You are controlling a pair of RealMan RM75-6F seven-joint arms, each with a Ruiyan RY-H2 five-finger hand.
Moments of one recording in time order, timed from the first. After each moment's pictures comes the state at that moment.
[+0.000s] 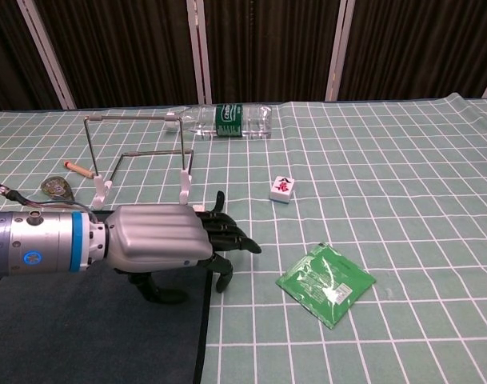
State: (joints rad) left arm -0.94 -1.63 0.14 -1.20 1.84 0.85 0.01; right arm -0.03 -1.00 0.05 -1.67 -1.57 1.60 -0.01
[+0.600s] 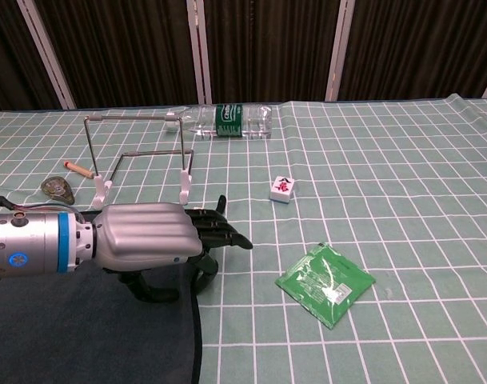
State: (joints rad) left arm -0.92 -1.62 0.16 -1.22 1.81 0.89 0.01; right arm -0.03 -1.00 0.04 -1.67 -1.58 1.61 -0.02
